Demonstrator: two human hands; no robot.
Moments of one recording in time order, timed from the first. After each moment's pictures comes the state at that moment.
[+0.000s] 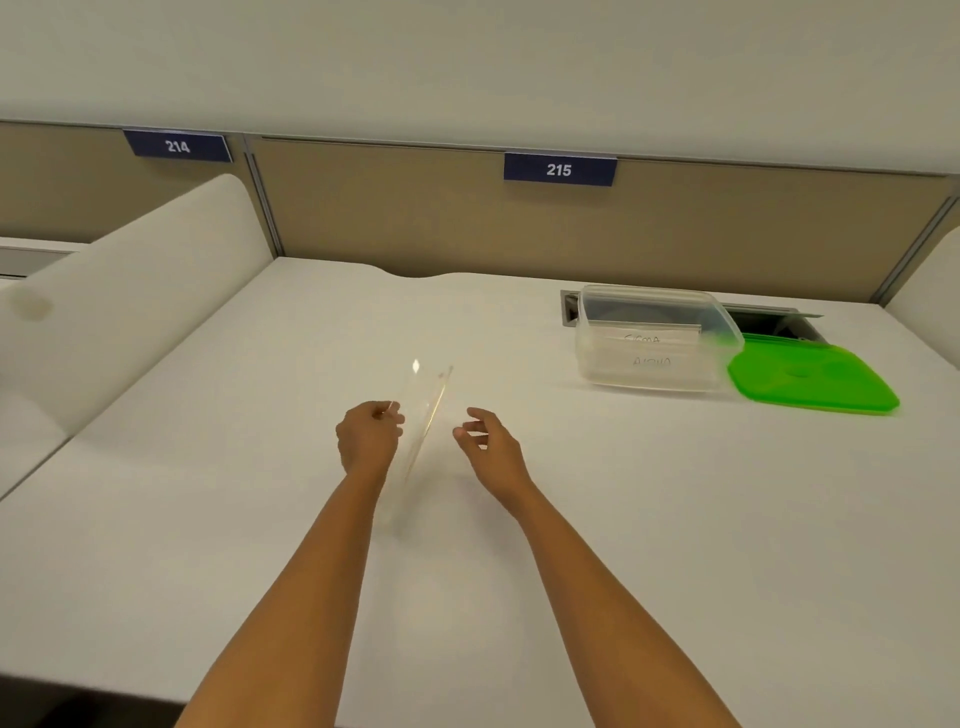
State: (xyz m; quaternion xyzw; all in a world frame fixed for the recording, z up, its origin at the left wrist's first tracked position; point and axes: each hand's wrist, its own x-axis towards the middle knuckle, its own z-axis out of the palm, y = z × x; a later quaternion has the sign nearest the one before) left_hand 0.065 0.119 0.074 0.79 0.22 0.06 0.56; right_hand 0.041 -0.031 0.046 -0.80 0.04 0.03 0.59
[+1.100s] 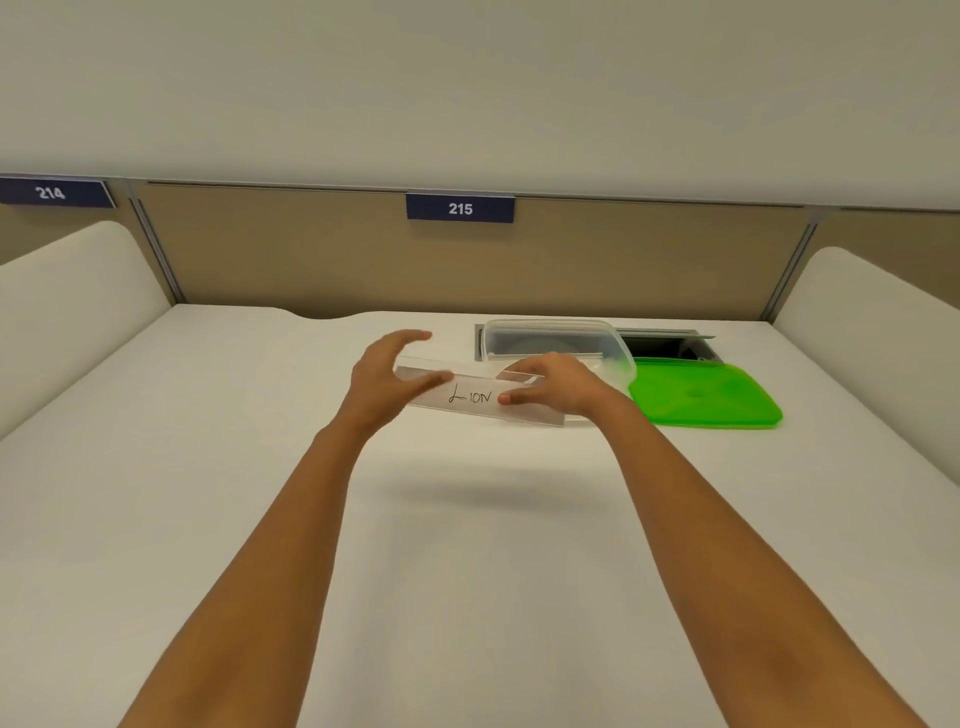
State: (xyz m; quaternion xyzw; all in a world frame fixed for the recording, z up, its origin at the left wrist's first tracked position) left_hand 0.128 -0.006 0.145 0.87 -0.16 0.12 0.46; right_hand 0.095 -0.244 0.166 -0.96 -0.03 0.03 0.28
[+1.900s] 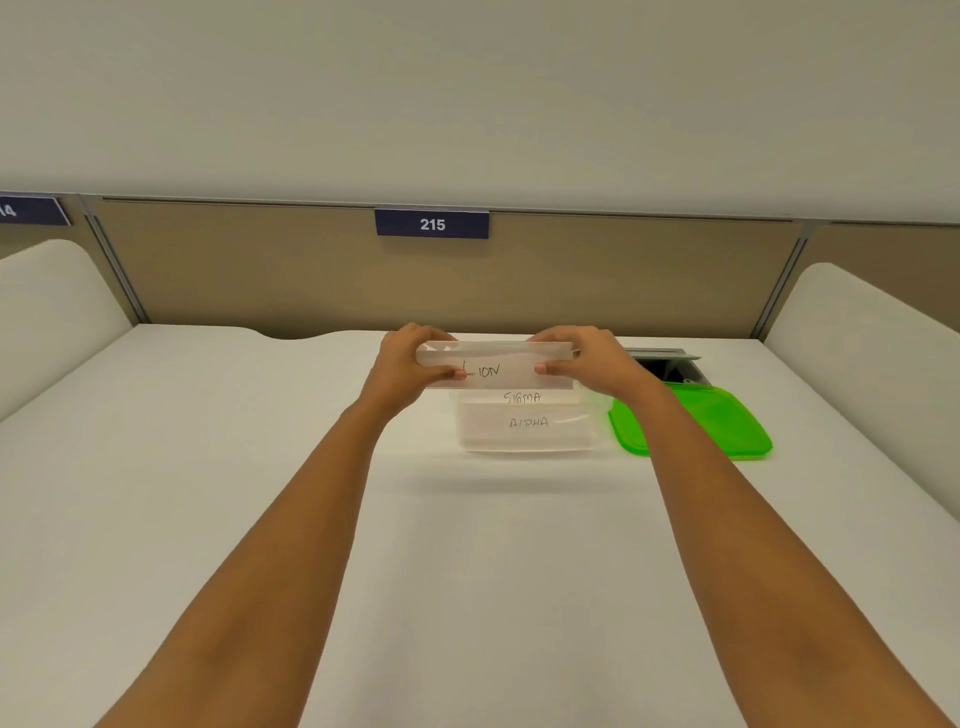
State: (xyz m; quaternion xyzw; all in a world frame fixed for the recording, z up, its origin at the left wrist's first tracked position) left_hand 0.186 -0.089 0.163 0.87 -0.20 0.10 0.45; right_hand 0.135 -0.336 0.192 -0.93 -0.04 -0.07 0.36
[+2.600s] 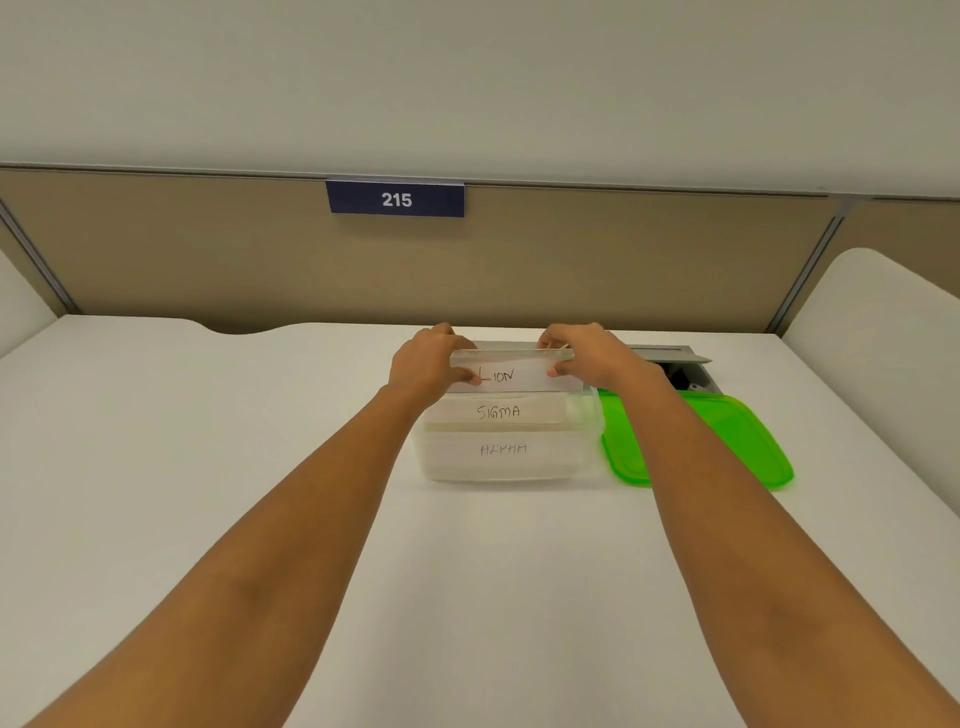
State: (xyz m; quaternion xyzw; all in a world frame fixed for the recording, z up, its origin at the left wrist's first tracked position) left_hand 0.270 -0.186 0.137 0.95 -0.19 0.06 0.22; right_hand 0.231 -0.399 0.163 -0.98 0.01 0.00 0.20
